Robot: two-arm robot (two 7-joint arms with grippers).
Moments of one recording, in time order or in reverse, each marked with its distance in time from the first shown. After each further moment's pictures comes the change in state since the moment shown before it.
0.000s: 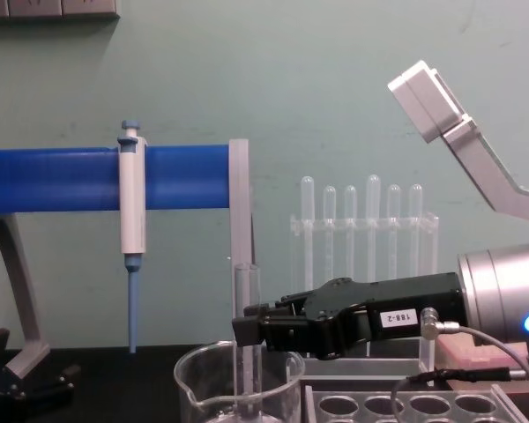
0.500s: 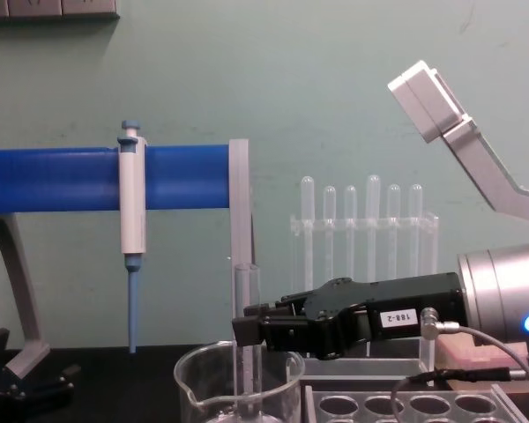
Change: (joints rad) left arm 0.000 0.000 0.000 0.000 0.000 0.000 0.000; right arm 0.000 0.000 0.000 0.000 0.000 0.000 0.000
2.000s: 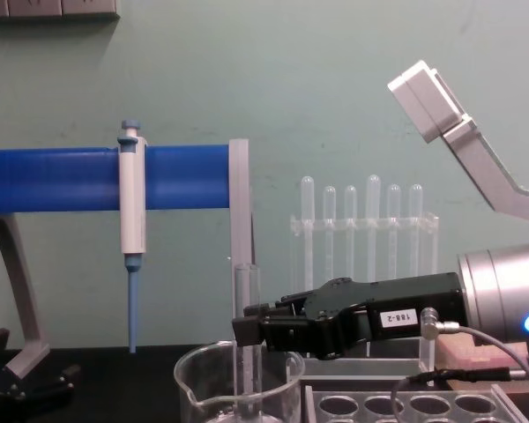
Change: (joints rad) left arm 0.000 0.000 0.000 0.000 0.000 0.000 0.000; right arm 0.000 0.000 0.000 0.000 0.000 0.000 0.000
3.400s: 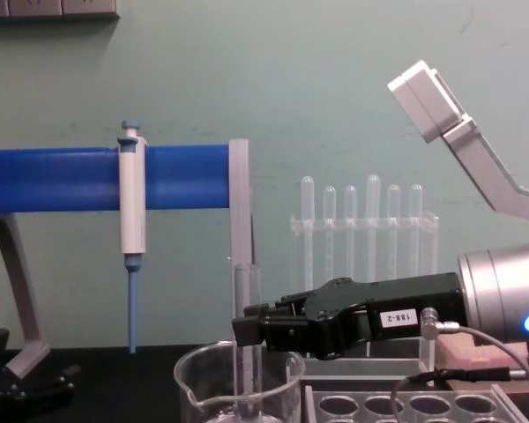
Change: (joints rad) left arm 0.000 0.000 0.000 0.000 0.000 0.000 0.000; right arm 0.000 0.000 0.000 0.000 0.000 0.000 0.000
